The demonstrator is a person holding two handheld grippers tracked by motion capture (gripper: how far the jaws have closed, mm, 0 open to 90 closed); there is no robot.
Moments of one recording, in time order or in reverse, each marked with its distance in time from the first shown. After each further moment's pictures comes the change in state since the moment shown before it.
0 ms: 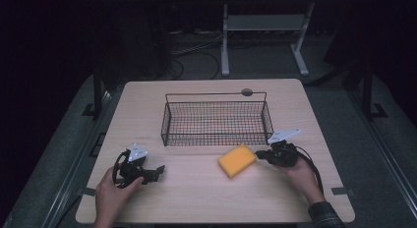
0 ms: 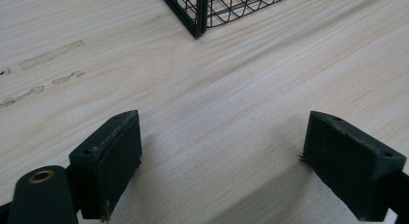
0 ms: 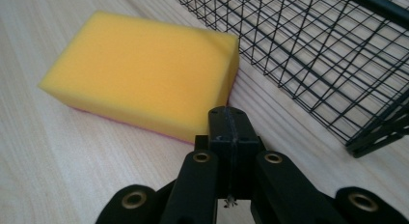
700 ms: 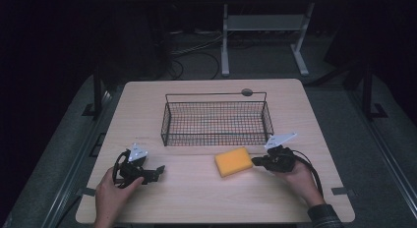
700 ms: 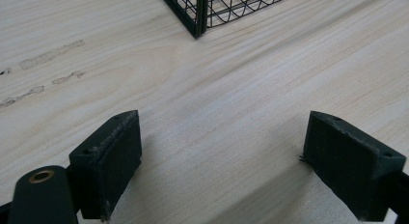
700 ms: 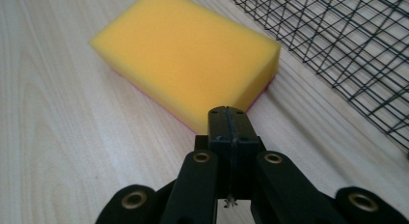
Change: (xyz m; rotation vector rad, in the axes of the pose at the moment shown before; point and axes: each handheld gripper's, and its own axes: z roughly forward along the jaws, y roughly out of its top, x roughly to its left) left arm 0.000 0.000 0.000 0.000 0.000 0.000; right arm 0.018 0.000 0.001 0.024 0.082 -0.041
